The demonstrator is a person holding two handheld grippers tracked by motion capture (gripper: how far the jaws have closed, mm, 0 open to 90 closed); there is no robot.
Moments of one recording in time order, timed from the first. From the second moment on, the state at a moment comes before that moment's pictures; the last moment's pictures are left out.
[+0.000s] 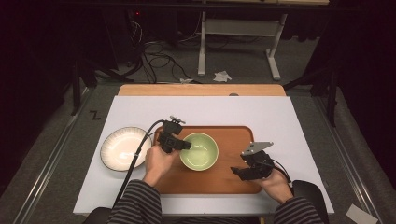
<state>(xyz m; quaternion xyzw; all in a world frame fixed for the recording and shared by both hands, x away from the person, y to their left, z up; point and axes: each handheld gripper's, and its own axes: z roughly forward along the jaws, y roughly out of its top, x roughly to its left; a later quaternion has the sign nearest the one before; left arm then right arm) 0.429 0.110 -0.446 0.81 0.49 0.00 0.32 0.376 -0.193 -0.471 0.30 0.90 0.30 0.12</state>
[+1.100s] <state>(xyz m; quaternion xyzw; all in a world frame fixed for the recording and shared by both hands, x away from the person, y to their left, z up) 0.447 0.076 -0.477 0.81 0.51 -0.03 0.31 0.376 -0.193 -0.470 0.30 0.90 0.30 0.11</state>
